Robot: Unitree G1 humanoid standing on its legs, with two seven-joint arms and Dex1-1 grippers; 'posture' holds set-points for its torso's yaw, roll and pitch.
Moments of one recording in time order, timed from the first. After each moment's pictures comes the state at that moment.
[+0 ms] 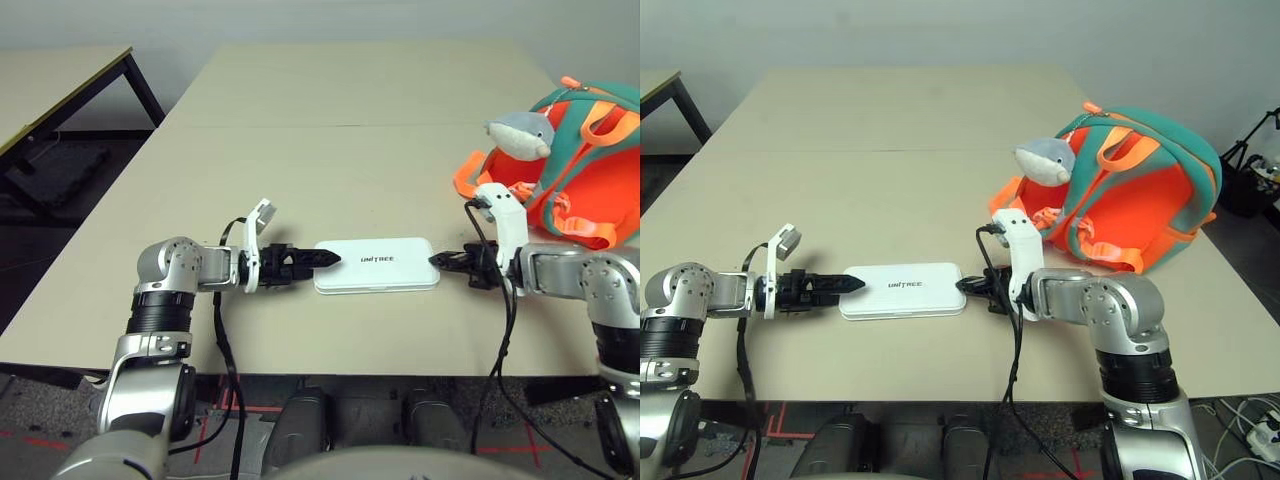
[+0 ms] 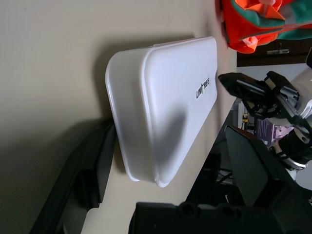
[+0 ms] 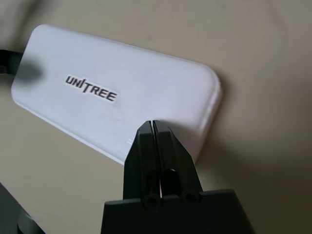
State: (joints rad) left arm -0.52 0.45 0.14 0.32 -0.81 1.48 -0.68; right arm -0.42 -0.54 -0.02 -0.25 0.84 1.39 0.32
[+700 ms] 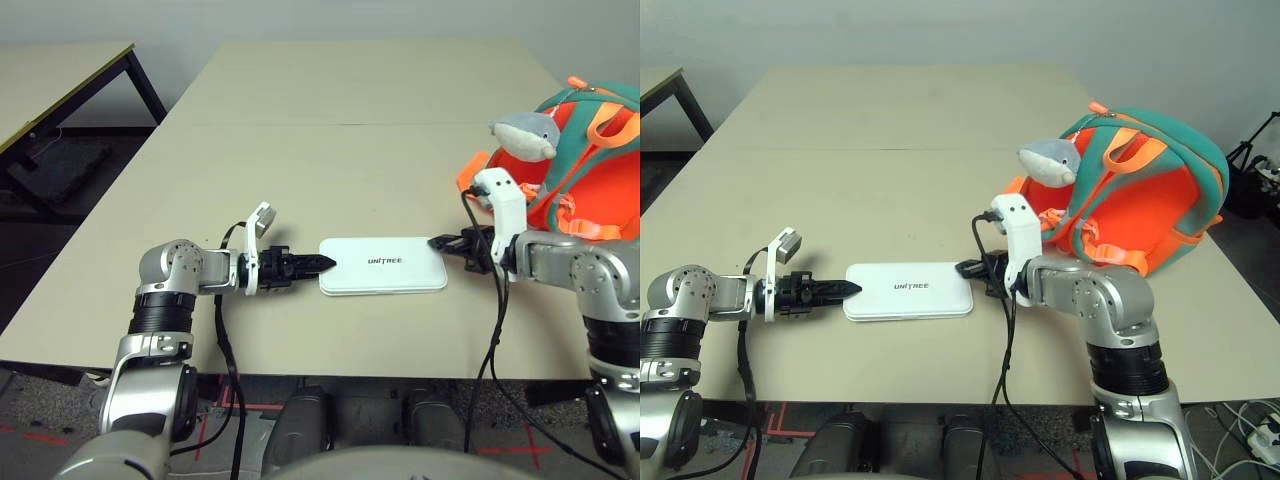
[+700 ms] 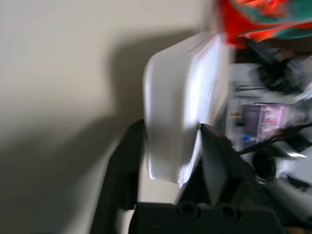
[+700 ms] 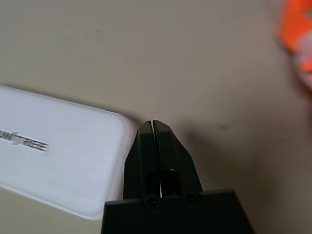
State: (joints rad) left arm -0.52 0.45 0.14 0.34 -0.78 1.49 -0.72; right arm -0.46 -0.68 -0.04 -0.21 0.62 1.27 0.36
